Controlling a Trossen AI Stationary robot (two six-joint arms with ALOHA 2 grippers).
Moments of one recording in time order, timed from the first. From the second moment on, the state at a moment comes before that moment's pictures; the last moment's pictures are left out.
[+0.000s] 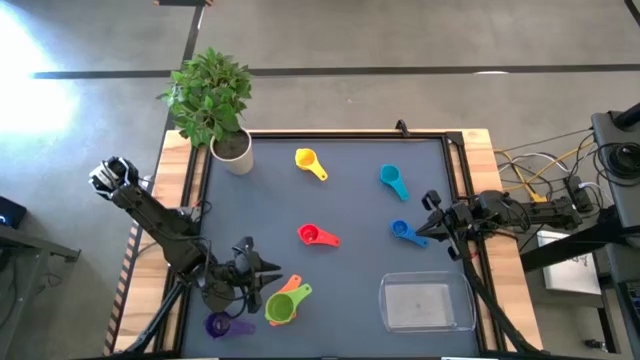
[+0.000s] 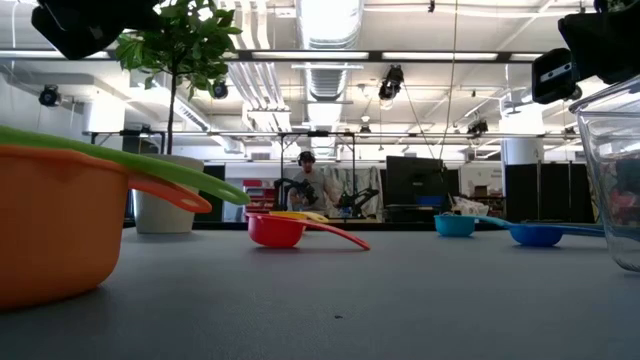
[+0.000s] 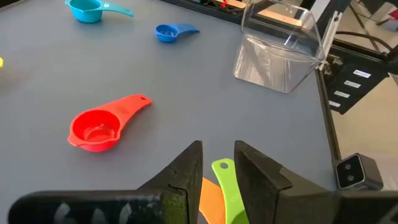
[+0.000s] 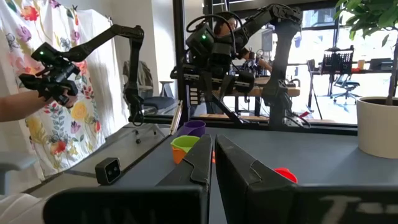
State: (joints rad) left arm -0.77 1.33 0.83 -0.22 -0.77 -0.82; right arm 0.08 0.03 0.04 0.11 -0.29 0.08
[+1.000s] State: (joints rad) left arm -0.79 1.10 0.80 -0.62 -0.41 -1.07; right arm 0.08 0.03 0.04 0.14 0.05 0.09
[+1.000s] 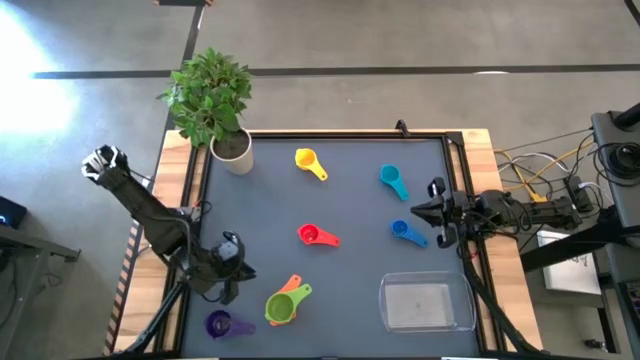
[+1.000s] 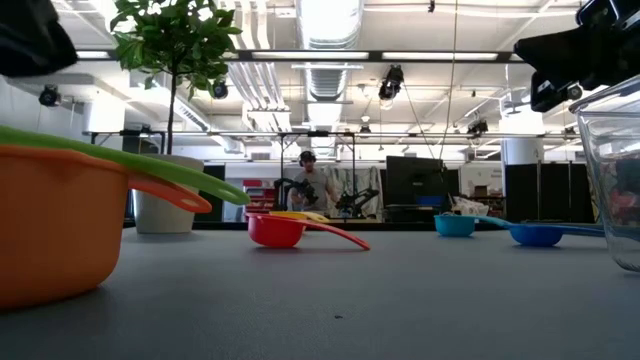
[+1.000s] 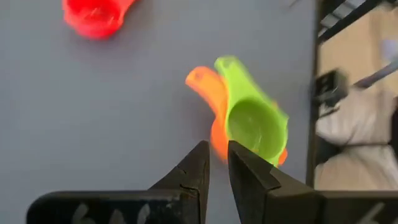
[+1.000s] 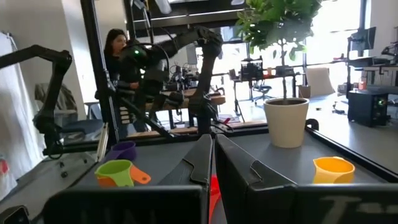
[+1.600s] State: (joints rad) left arm -0.97 1.43 1.08 -0.95 -0.18 -1.42; right arm 0.08 0.03 0.04 0.14 0.05 0.13
